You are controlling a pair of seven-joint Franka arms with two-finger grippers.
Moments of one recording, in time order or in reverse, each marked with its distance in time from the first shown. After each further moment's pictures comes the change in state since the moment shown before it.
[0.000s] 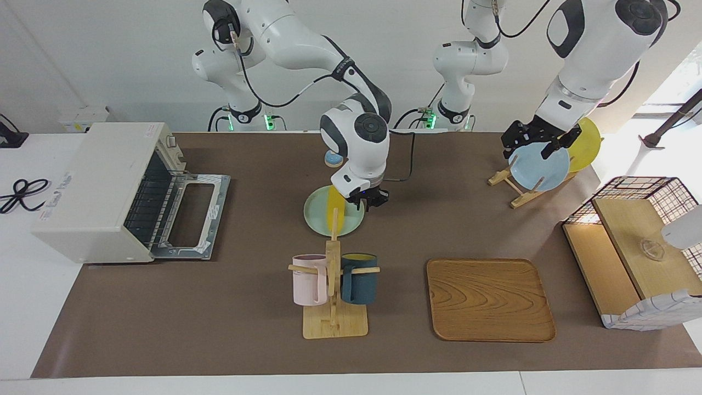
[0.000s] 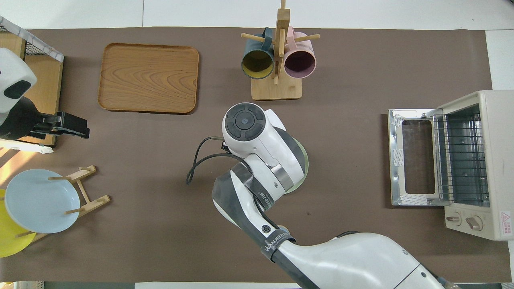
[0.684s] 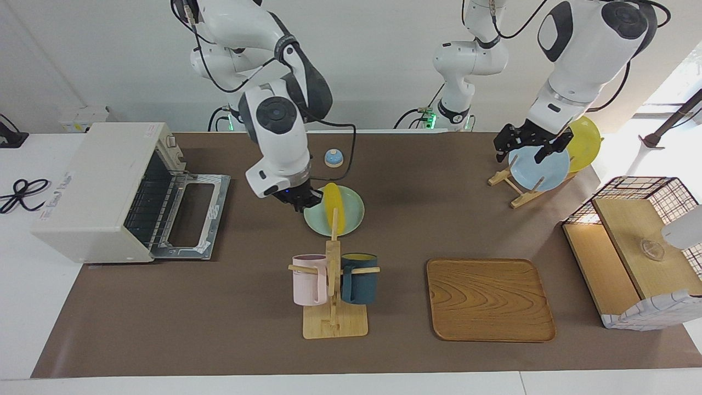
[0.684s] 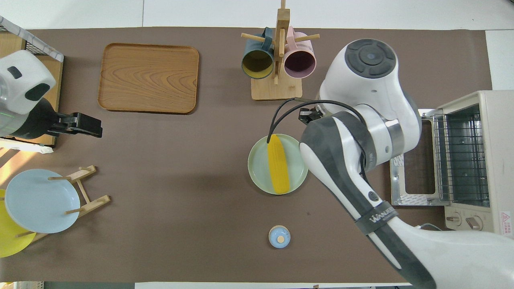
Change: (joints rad) left arm -0.048 -0.001 -0.017 -0.041 0.000 0.060 -0.007; right arm -0.308 -0.202 -0.015 -0.081 -0.013 -0.228 -0.242
